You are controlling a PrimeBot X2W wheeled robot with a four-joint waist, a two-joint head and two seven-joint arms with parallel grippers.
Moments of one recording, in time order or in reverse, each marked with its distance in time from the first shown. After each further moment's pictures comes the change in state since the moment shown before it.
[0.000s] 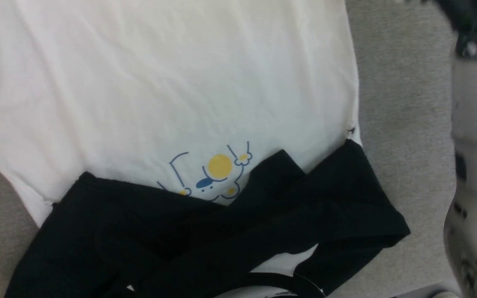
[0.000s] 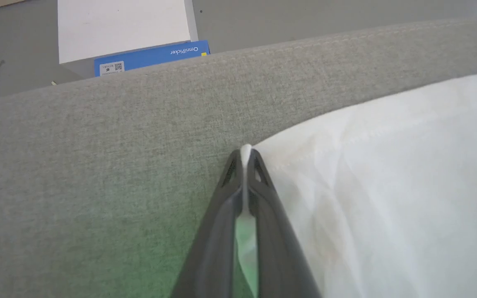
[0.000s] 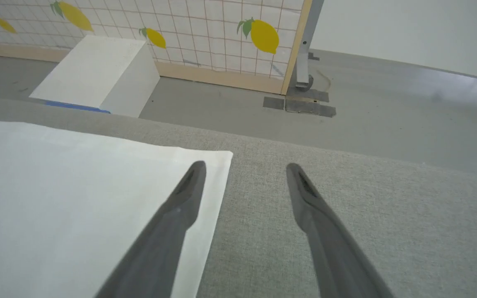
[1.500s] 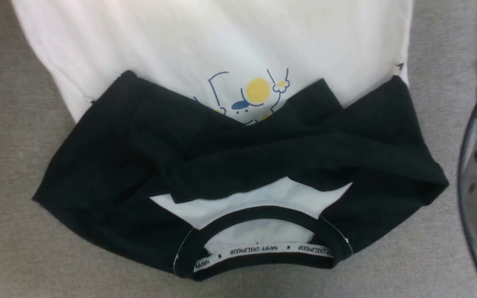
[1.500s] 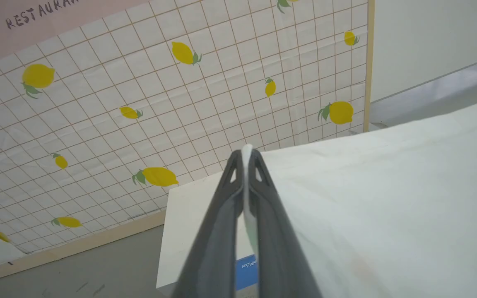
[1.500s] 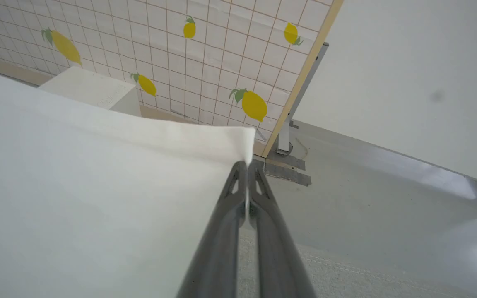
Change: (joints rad) left arm -0.216 -0.157 -0.125 0.309 0.275 -0.129 -0.992; right arm -0.291 0.007 -0.083 0.398 -0.343 0.000 -0.302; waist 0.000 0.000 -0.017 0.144
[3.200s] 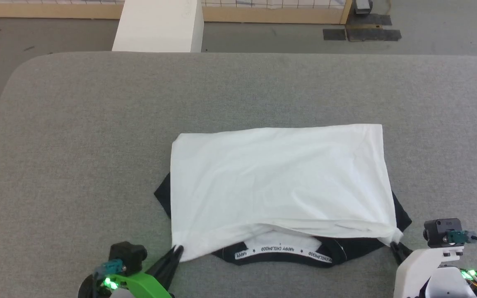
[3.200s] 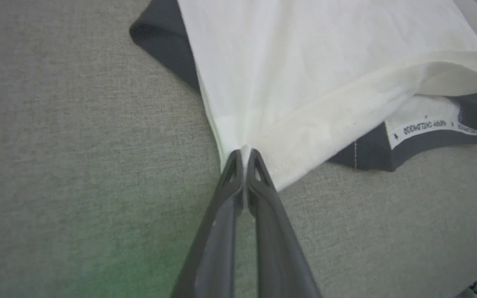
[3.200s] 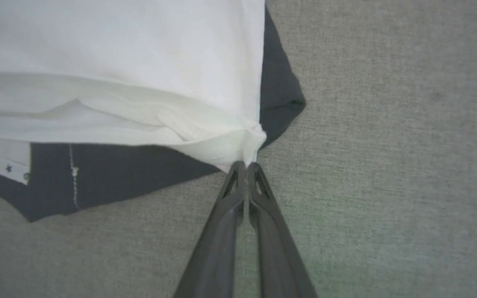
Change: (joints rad) left arm 1.277 -0.098 -0.231 -0.258 -0.387 0.017 -0.039; right arm 1.475 -0.028 -0.061 -0.542 0.249 0.000 0.244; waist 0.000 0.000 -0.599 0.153
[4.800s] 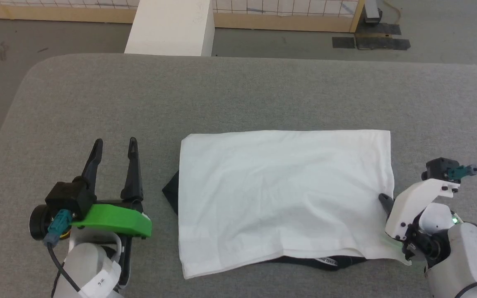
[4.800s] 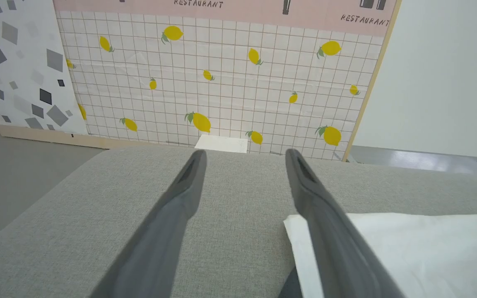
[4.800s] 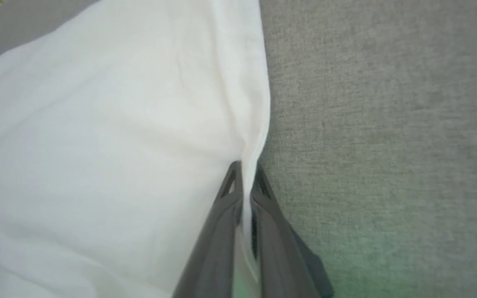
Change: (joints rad) left arm -0.116 -0.369 0.647 -0.032 0.526 -0.082 -0.172; right arm -0.435 0.016 -0.093 0.506 0.170 0.000 0.033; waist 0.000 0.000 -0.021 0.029
